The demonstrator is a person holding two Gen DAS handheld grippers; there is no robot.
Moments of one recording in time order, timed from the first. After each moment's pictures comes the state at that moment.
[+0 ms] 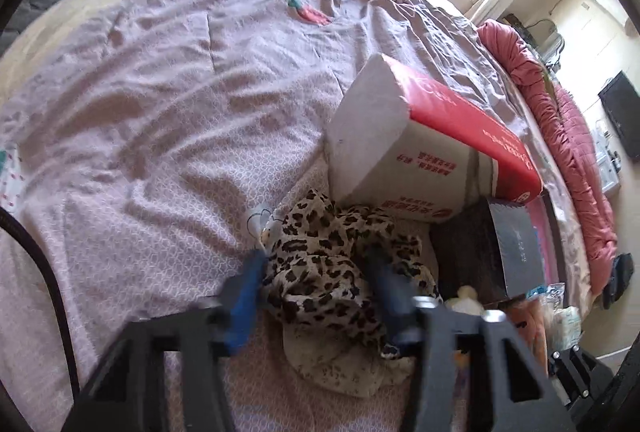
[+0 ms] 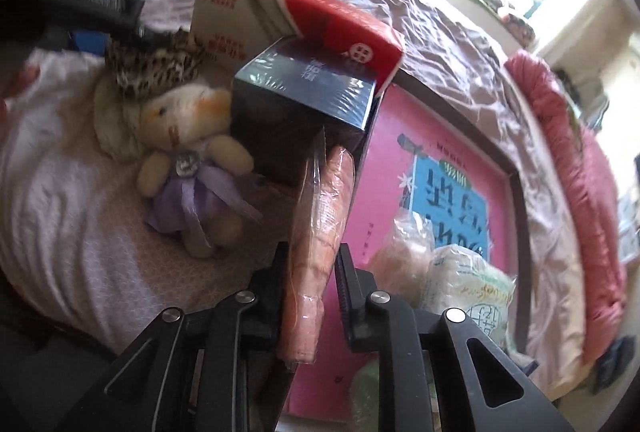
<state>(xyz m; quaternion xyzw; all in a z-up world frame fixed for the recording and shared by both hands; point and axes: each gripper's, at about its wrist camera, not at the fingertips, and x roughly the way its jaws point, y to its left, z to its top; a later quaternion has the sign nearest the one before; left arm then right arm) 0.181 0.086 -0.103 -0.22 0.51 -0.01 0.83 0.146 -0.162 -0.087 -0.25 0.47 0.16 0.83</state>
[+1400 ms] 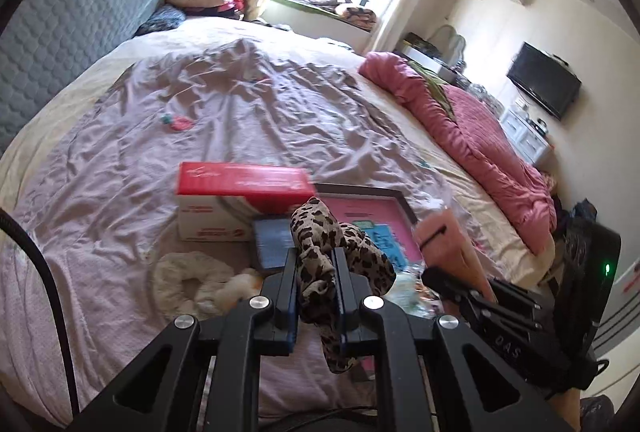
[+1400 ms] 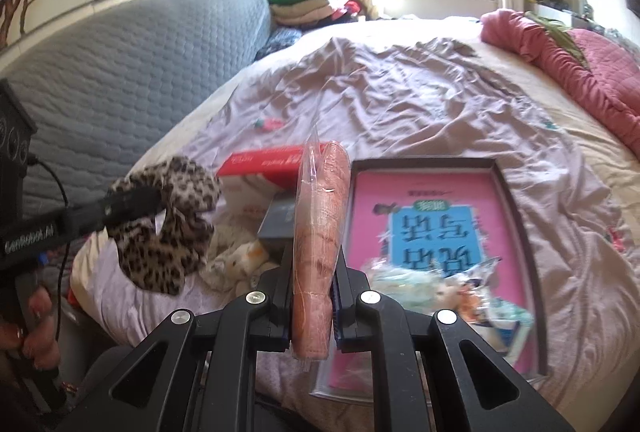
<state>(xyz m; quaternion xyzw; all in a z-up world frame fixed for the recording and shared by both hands) 0.082 -0.040 0.065 -0.14 0.38 -0.12 0.91 0.100 -0.254 0.041 0.05 0.38 0.21 0.90</state>
